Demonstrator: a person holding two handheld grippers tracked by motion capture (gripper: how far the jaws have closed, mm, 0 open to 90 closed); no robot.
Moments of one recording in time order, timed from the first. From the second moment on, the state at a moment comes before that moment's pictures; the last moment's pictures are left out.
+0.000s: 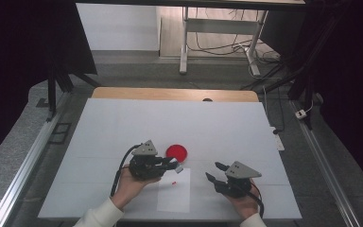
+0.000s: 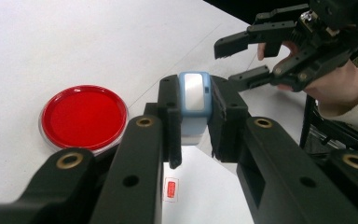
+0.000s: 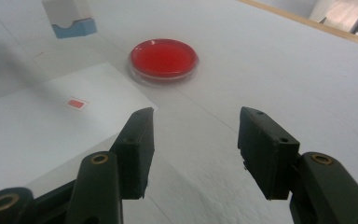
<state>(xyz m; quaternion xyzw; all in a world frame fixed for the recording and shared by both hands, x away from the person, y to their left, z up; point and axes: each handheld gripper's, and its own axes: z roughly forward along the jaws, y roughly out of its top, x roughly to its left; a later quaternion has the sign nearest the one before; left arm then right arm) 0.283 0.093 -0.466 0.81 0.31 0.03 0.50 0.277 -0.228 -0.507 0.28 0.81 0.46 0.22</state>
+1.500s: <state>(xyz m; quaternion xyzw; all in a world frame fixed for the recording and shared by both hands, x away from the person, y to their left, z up) 0.305 0.131 -0.461 0.79 0.35 0.09 0.49 0.280 -0.279 -0.509 0.31 0.81 0.44 0.23</state>
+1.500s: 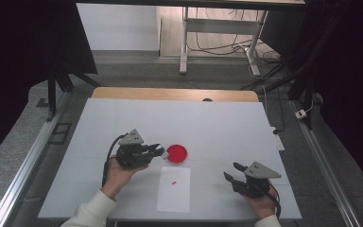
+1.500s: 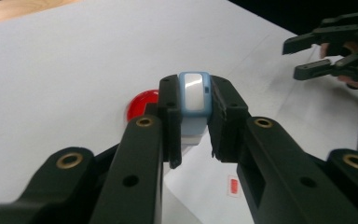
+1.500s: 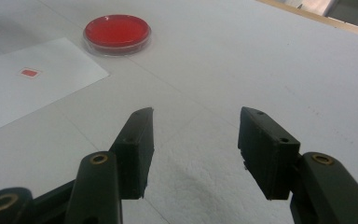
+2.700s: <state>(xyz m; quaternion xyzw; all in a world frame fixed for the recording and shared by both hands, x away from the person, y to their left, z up) 0.346 0.125 -0.503 0.84 0.39 0.14 0.36 0.279 -0.279 -0.510 0.31 0.81 0.43 0.24</state>
